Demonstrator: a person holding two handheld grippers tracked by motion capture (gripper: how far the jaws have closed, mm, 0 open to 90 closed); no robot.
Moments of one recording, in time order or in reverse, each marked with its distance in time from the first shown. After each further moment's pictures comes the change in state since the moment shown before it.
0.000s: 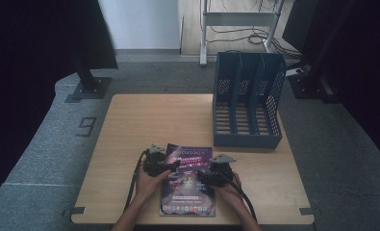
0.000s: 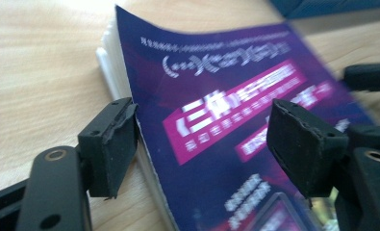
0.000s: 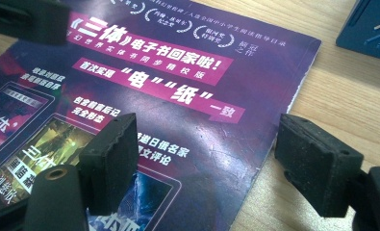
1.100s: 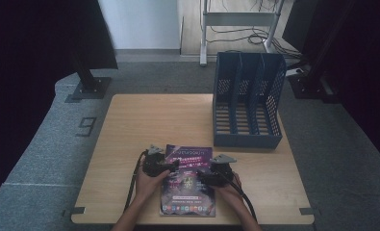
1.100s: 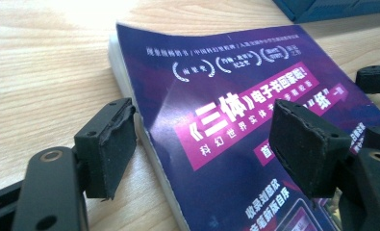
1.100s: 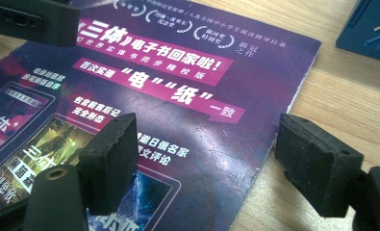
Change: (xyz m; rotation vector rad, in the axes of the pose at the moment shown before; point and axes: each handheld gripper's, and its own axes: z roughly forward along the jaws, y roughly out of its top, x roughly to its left) left arm 0.009 -0.006 0.007 -0.007 0.004 -0.012; right arm 0.000 -0.001 0.000 -0.006 0.002 -0.004
